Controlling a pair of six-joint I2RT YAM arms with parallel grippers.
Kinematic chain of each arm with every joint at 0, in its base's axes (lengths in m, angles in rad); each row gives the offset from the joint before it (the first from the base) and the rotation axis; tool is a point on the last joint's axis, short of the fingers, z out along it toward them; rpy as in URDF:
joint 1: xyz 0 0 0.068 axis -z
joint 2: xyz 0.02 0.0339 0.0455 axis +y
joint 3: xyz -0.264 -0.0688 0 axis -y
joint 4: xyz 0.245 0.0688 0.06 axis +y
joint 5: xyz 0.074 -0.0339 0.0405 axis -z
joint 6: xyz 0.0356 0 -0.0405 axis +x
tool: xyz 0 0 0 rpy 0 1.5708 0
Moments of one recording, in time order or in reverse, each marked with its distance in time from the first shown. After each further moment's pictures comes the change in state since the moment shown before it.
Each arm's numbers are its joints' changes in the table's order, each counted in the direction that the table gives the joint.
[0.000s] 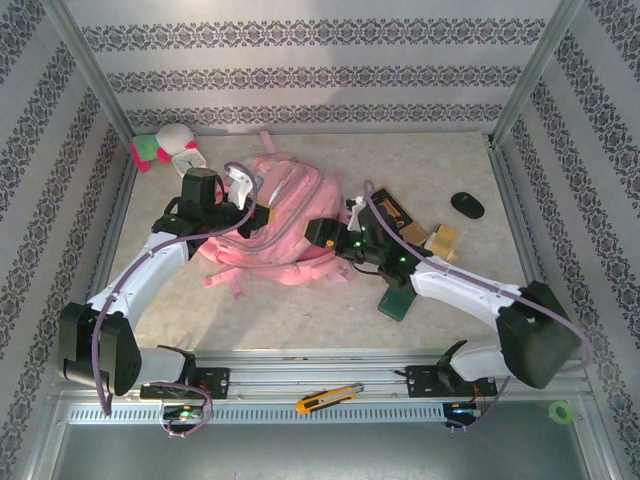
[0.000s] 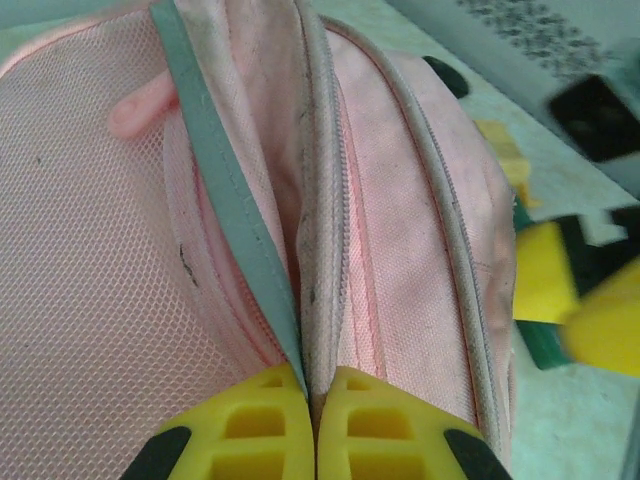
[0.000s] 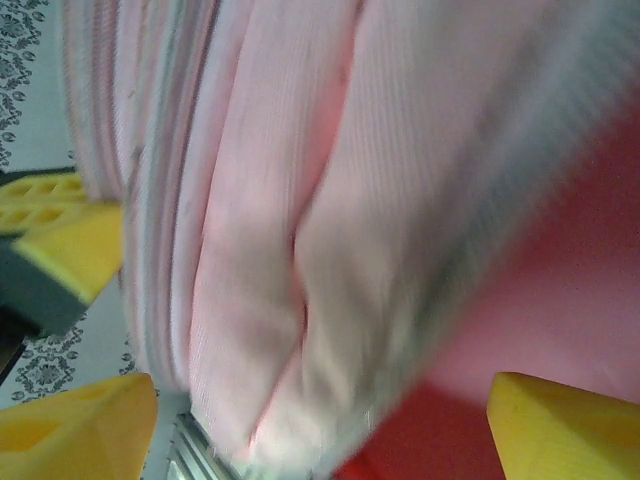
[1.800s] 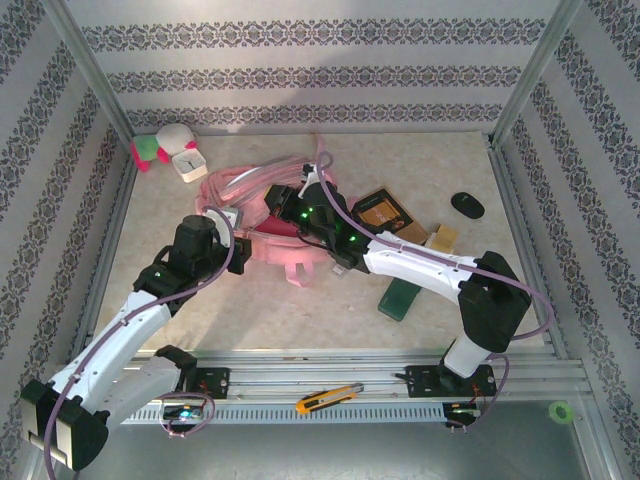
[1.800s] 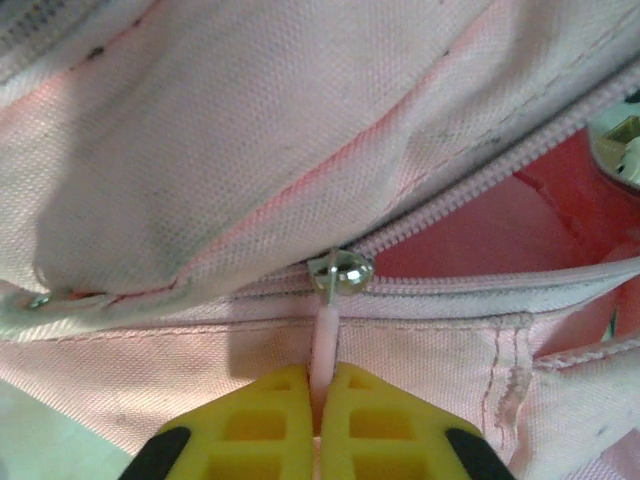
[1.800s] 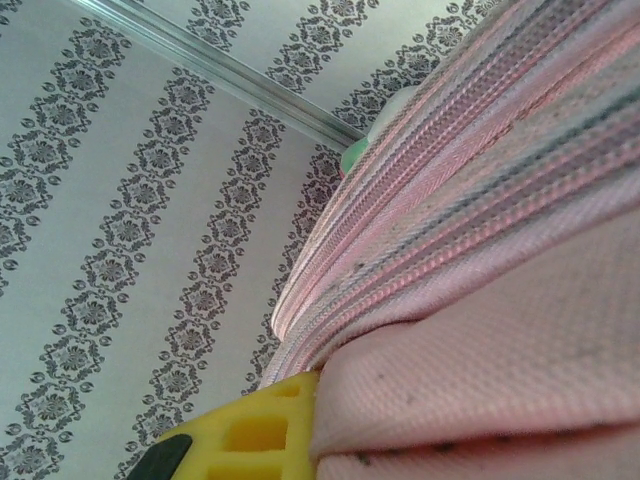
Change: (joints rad) left arm 0.168 -0.414 -0.263 0.156 -0.546 -0.312; right arm -0.197 0.256 0.428 -0.071 0.351 0.076
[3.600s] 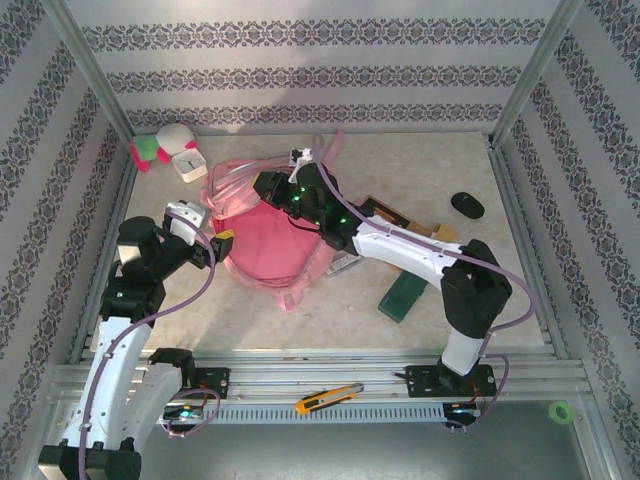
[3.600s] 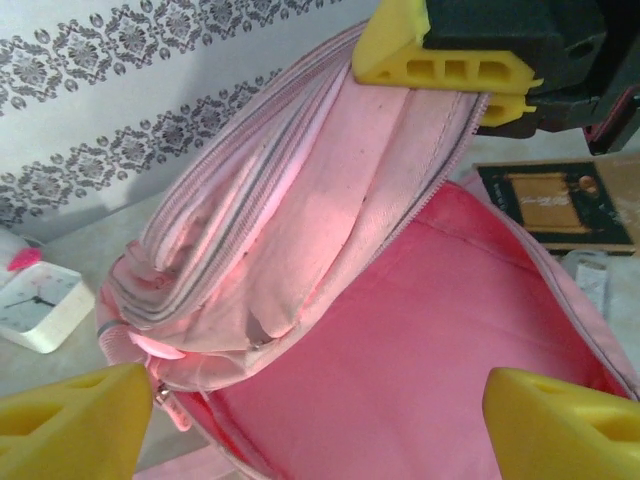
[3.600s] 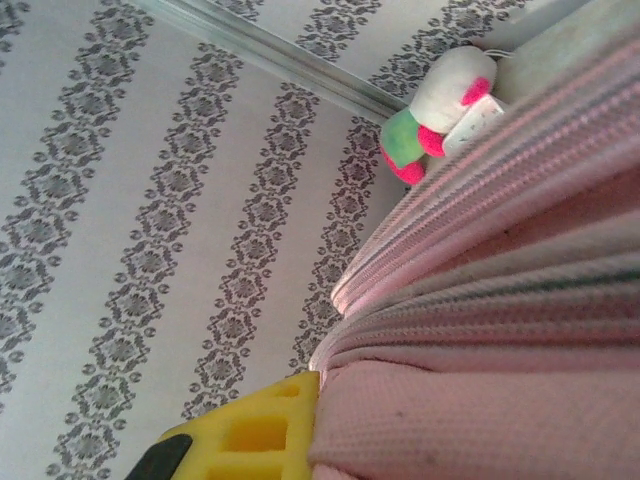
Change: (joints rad) left arm -0.370 -0.178 0.011 -0.062 0.291 0.544; right arm 0.046 0.132 0.170 0.019 -0.145 0.066
